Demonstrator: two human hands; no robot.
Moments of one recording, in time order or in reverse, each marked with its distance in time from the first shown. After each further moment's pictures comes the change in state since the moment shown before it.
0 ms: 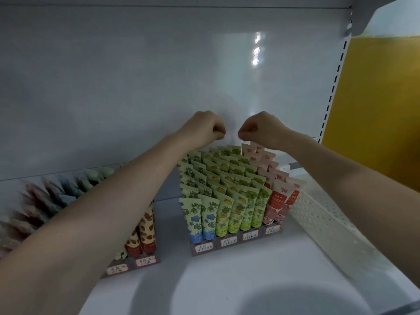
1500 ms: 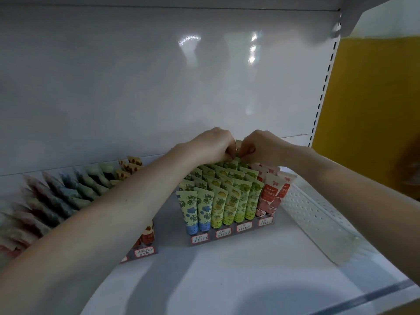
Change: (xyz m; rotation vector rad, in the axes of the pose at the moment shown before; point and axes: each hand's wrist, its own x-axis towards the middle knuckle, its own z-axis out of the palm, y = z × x) left_hand -0.024 0.038 0.016 0.129 -0.241 0.073; right_hand -0.043 -0.005 0.005 -0.156 -0.212 -0.009
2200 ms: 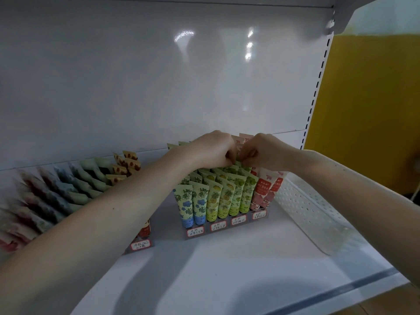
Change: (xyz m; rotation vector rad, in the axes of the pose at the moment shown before) left_hand -0.015 0.016 0.004 -0.018 -0.047 0.061; right_hand -0.029 -0.003 -0.001 0.011 -0.014 -0.016
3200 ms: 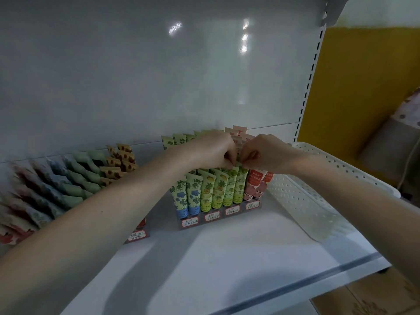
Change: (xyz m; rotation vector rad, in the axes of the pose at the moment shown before) left_hand -0.010 0.017 0.006 -0.035 -0.057 0.023; right_hand -0.030 0.000 0.003 -0.009 0.020 -0.025
